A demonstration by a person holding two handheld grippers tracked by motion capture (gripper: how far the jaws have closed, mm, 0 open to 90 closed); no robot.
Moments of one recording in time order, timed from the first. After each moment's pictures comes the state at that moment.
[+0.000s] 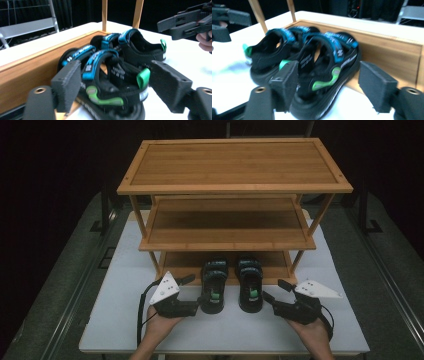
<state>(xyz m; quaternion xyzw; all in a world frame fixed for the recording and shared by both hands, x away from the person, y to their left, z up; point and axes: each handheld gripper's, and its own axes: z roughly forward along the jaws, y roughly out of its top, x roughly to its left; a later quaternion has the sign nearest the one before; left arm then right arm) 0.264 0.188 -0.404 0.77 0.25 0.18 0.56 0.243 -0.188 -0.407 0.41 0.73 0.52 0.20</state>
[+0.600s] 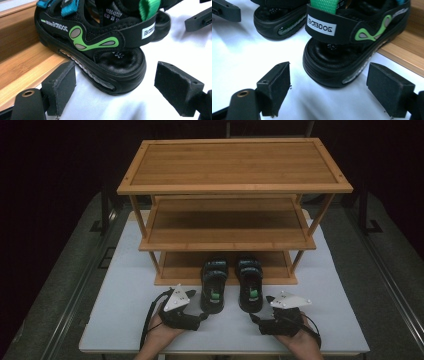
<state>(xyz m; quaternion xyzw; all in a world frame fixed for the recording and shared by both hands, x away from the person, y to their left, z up) 0.264 0.174 -0.447 0.84 0.26 0.15 0.46 0.238 -0.152 -0.444 0.38 0.81 0.41 0.16</state>
